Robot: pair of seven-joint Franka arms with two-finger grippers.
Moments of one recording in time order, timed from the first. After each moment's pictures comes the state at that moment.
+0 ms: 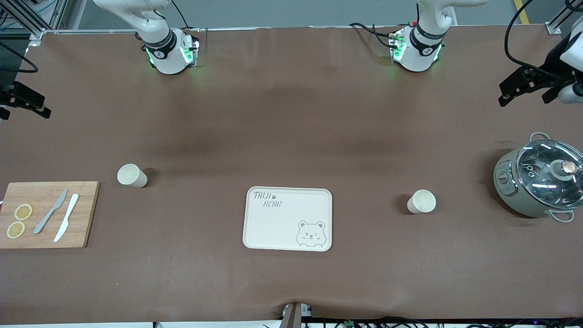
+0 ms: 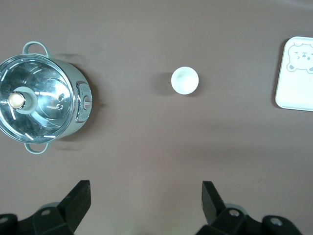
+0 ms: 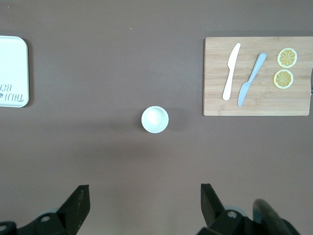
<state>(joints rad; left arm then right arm) -0.05 -0.11 -0.02 -1.62 0.03 1.55 -0.13 -0.01 -0.05 -0.11 -1.59 0.02 1.54 -0.13</state>
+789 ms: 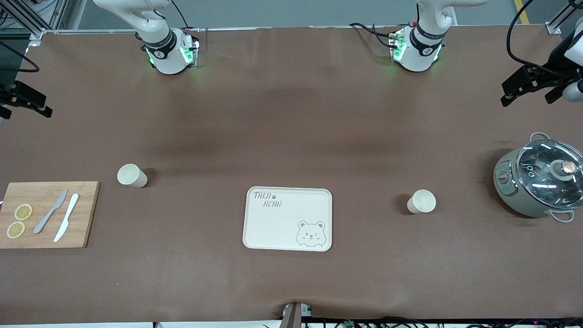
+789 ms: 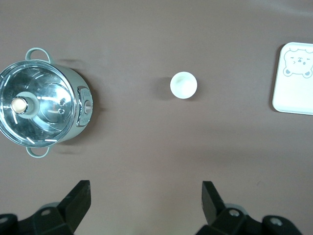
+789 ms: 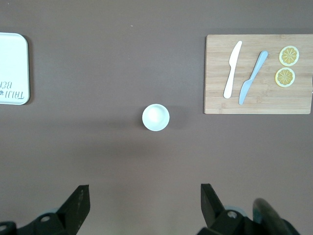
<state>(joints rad) -0.05 -0.11 -0.02 -1.60 0.03 1.55 -0.12 -0.01 -0.05 -0.11 -1.59 0.02 1.53 -0.13</state>
